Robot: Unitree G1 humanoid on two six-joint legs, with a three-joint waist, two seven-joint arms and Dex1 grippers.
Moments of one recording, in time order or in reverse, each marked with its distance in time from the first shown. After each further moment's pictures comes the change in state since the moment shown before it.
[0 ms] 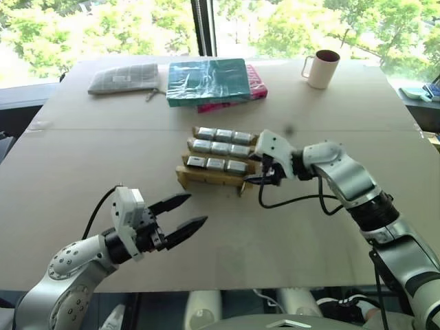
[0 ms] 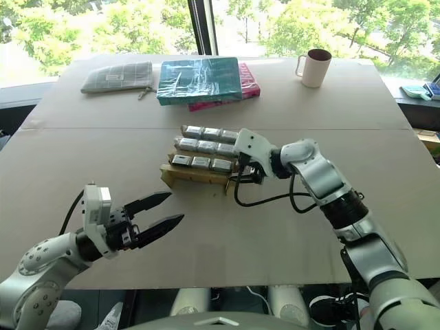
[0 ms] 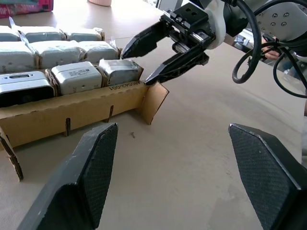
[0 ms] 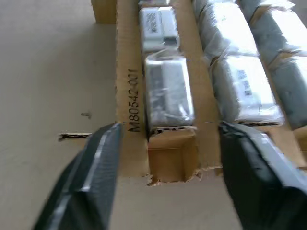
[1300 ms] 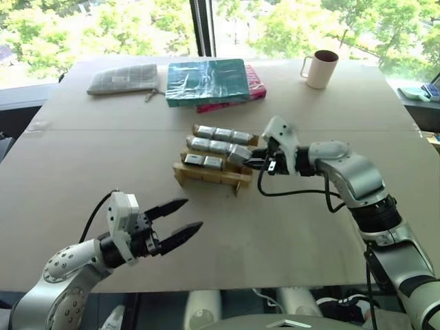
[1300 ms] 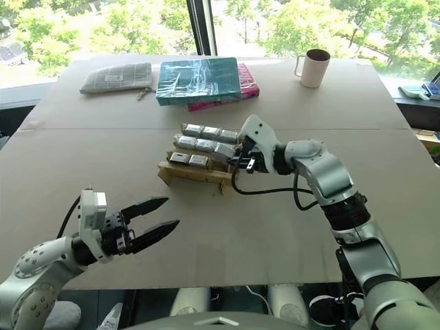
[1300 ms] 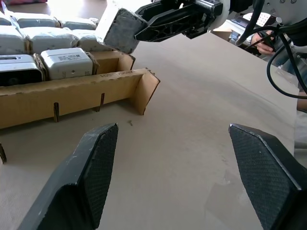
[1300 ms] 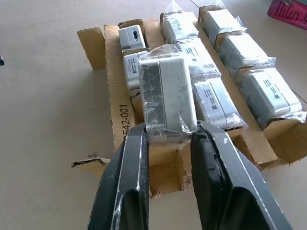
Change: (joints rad) left arm 0.036 0.012 0.008 0.053 0.011 -0.043 -0.073; right arm -0.019 0.065 -0.079 -0.017 0.105 0.195 -0.093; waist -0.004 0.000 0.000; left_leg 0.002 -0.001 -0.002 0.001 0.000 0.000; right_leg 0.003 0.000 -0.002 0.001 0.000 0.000
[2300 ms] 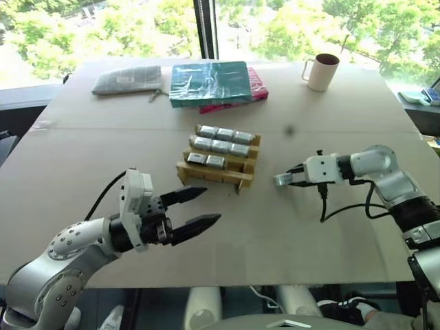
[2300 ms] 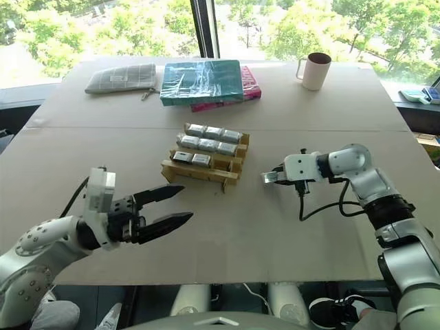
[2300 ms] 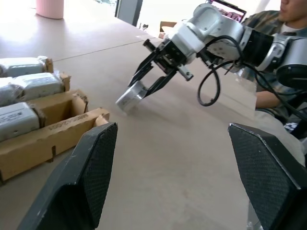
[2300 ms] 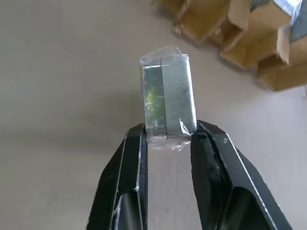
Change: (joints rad) left arm -0.140 0.079 -0.008 -0.142 -0.168 0.196 0.102; right arm 0.087 -0.313 0.051 0.378 -0.215 -1.037 0.384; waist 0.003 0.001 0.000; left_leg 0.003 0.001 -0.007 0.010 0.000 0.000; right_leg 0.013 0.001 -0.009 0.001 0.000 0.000
